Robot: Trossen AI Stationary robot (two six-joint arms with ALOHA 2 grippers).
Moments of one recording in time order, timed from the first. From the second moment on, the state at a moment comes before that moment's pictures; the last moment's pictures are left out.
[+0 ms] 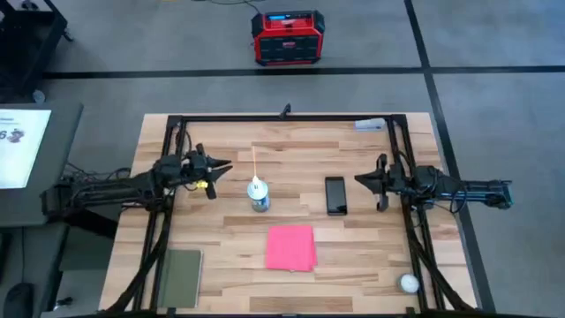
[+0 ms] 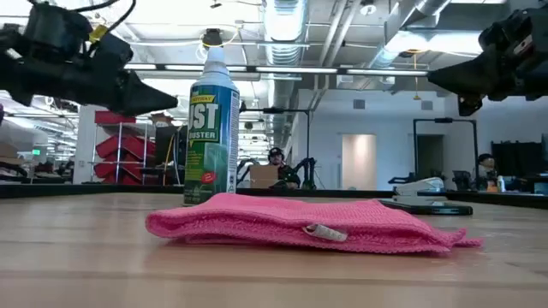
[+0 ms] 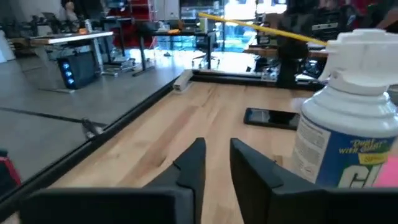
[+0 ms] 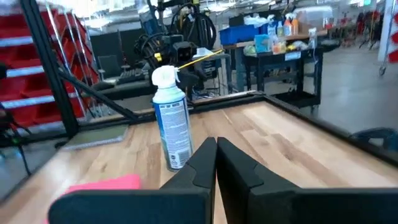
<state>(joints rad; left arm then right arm) 0.37 0.65 0.05 0.54 0.04 0.05 -0.03 0.01 0.01 0.06 0.13 0.18</state>
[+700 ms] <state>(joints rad) 0.41 1.43 0.27 1.03 0.32 0.06 -0.08 0.01 0.01 0.05 0.13 0.15</state>
